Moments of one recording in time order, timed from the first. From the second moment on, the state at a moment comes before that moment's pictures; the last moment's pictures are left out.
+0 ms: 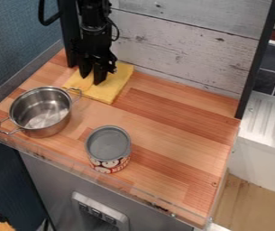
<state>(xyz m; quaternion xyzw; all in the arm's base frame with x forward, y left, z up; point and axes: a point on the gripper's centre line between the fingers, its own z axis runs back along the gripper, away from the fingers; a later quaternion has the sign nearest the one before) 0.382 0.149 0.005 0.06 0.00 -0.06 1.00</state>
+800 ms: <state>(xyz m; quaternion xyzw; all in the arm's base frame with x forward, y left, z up) 0.374 0.055 0.065 0.05 -0.02 -0.05 1.00</state>
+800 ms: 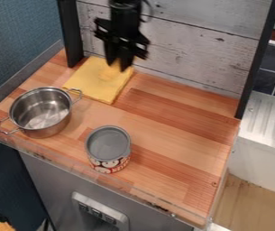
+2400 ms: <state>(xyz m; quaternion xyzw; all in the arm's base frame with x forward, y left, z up) 0.286 -0.091 -0.002 0.05 0.03 -0.02 1.00</state>
